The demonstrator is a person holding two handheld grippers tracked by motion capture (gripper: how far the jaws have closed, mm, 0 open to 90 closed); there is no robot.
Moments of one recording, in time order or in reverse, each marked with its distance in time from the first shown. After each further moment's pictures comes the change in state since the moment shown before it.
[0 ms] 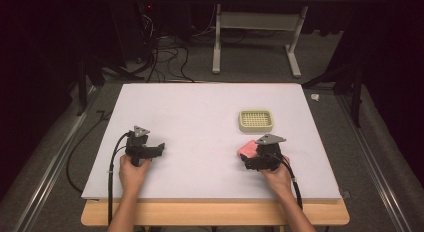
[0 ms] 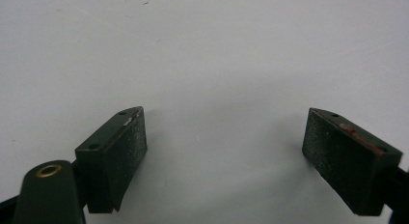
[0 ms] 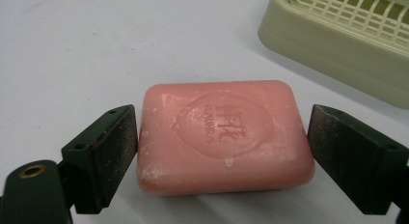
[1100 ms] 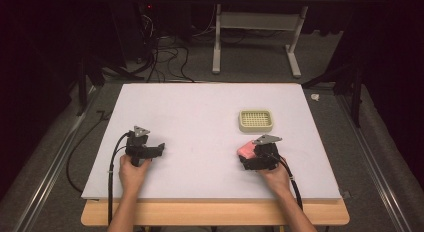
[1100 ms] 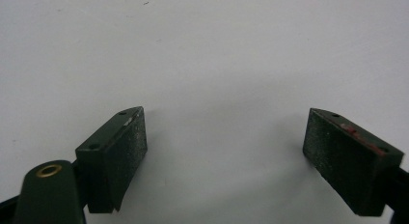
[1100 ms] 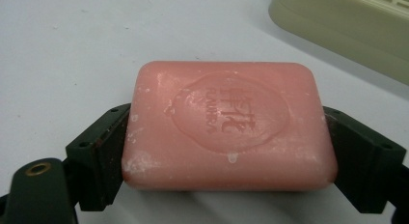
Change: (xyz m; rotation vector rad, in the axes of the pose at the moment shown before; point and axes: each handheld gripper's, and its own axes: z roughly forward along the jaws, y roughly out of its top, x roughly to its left) left arm 0.000 0.000 0.000 0.002 0.000 0.001; right arm -0.001 -0.003 0.013 0.055 0.014 -0.001
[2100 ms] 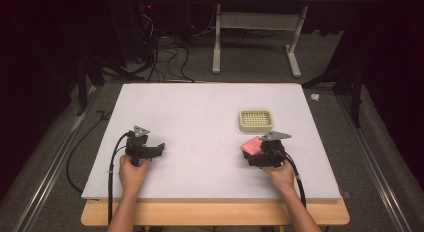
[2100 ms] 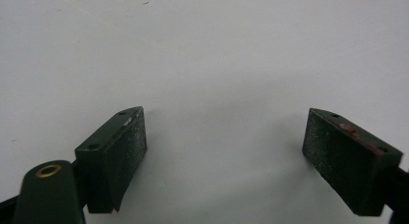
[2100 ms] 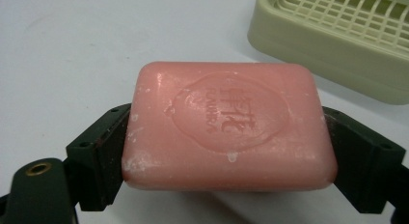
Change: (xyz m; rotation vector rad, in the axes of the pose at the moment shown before) left arm 0.000 0.000 0.000 -0.002 -0.002 -0.004; right arm -0.011 0.008 -0.021 -0.053 0.016 0.062
